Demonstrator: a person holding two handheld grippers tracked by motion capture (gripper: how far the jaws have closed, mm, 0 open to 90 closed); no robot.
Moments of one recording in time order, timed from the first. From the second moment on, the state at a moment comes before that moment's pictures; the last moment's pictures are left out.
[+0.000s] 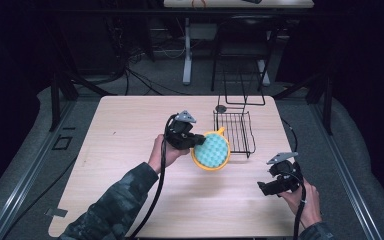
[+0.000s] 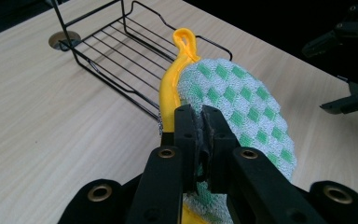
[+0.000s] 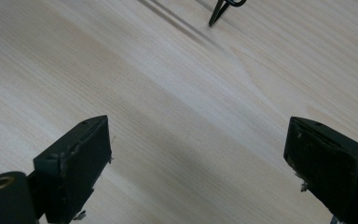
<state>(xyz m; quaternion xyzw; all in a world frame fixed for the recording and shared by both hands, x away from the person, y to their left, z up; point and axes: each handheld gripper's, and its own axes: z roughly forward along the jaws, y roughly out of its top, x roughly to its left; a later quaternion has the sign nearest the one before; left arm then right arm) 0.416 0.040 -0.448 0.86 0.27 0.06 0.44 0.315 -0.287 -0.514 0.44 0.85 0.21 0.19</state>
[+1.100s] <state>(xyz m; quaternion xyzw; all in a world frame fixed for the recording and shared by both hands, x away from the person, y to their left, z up) 0.459 0.006 -0.461 0.80 0.33 0.09 0.49 0.313 -0.287 -0.511 0.44 0.85 0.22 0.20</state>
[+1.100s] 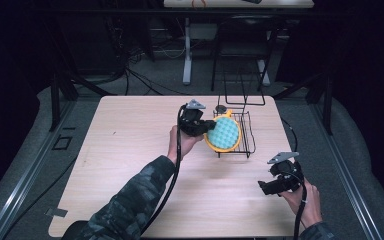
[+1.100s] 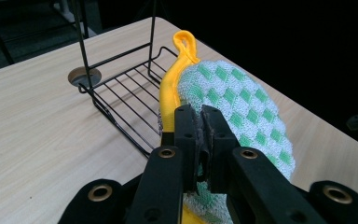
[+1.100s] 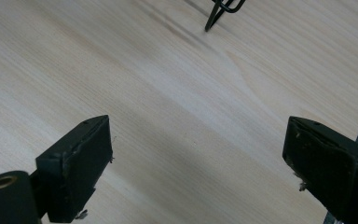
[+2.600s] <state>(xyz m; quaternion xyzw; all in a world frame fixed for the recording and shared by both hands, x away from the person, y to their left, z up) 0.489 -0.045 -0.511 0.78 0.40 0.11 0.48 0.314 -0.287 -0.512 0.44 0.85 0.23 0.19</state>
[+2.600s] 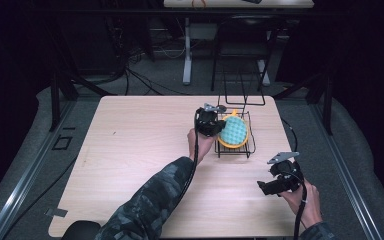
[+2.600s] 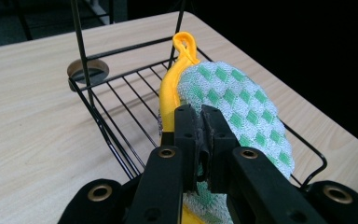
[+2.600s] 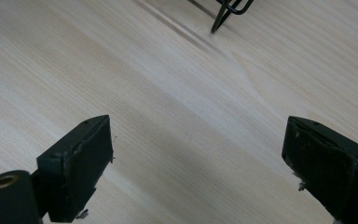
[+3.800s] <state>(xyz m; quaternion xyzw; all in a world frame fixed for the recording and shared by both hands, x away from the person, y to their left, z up) 0.502 -0.065 -0.534 0.78 0.43 0.15 0.43 0.315 -0.287 -0.513 0.43 0.85 0.22 0.18</state>
